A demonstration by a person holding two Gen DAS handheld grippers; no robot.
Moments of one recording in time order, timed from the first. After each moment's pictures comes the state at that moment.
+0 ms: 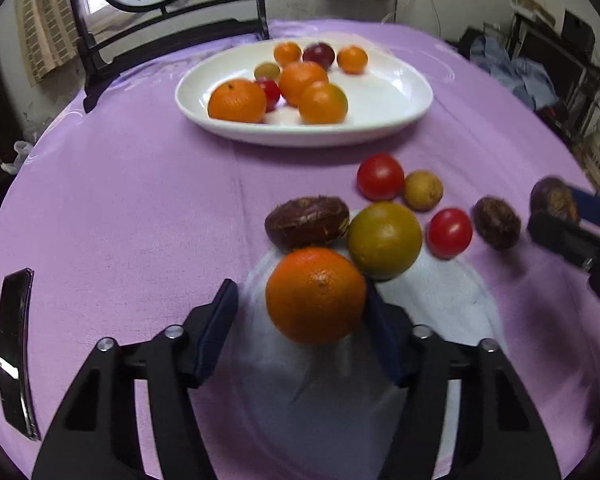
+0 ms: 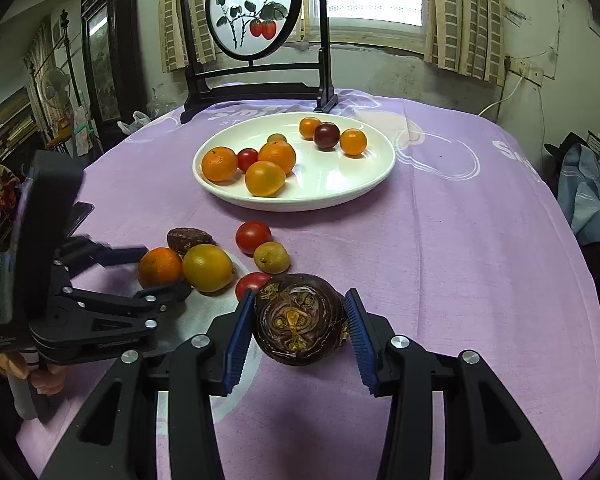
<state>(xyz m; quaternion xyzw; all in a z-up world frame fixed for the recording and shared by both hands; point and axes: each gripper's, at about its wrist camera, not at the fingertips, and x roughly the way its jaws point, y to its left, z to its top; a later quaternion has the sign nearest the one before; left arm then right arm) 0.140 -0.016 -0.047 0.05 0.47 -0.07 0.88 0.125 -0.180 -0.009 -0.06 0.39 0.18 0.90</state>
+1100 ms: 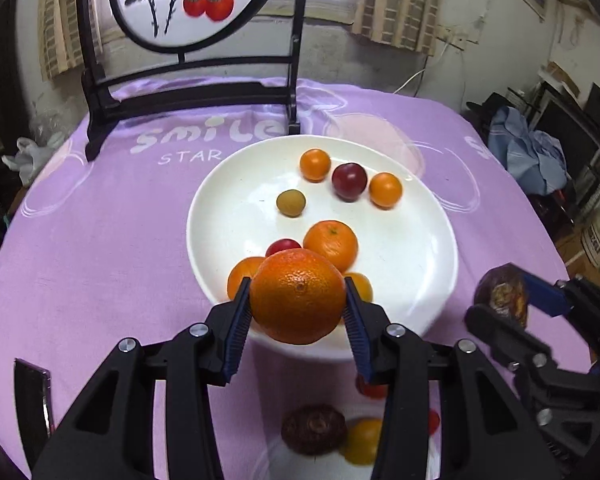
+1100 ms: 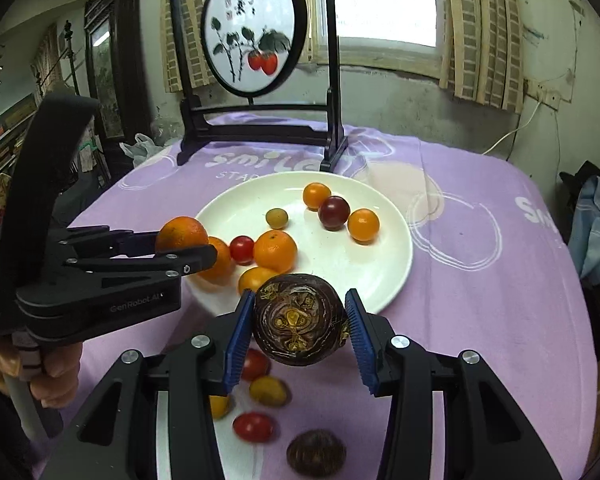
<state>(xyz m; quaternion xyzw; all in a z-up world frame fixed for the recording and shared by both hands) 0.258 -0.003 0.023 -0.03 0.44 -0.05 0.90 0.232 -0.149 0.026 -0.05 0.38 0.20 0.90</state>
